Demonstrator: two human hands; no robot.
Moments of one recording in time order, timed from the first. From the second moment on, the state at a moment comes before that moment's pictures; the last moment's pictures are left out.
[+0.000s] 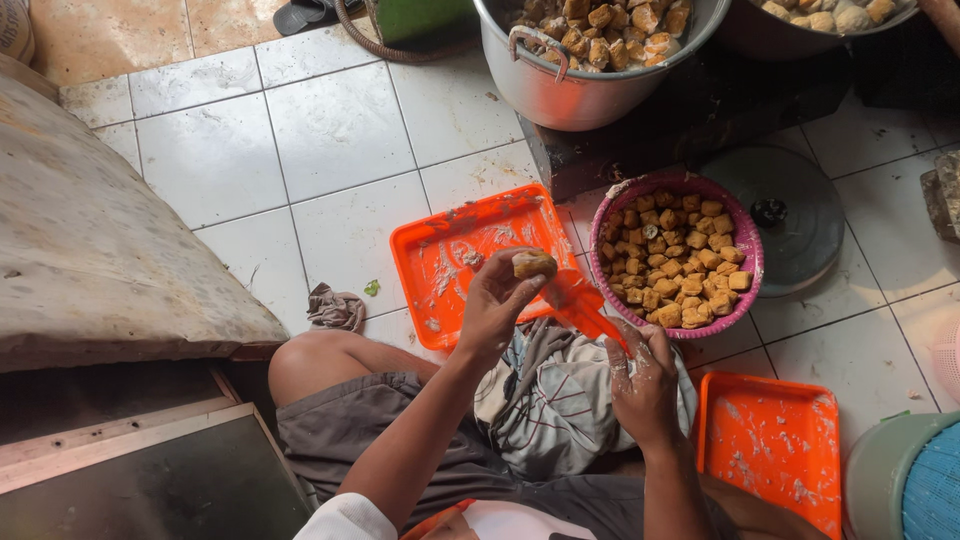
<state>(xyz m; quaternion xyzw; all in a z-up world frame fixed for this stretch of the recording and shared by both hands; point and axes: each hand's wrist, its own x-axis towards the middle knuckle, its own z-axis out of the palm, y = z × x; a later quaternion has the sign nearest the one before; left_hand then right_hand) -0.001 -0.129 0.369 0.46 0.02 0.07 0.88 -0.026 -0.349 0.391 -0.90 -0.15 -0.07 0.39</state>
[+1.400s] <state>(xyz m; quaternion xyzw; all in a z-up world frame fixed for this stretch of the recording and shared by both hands) 0.203 -0.088 0.353 0.83 -0.02 0.33 0.45 0.065 -0.459 0.243 -0.61 0.21 0.06 0.76</state>
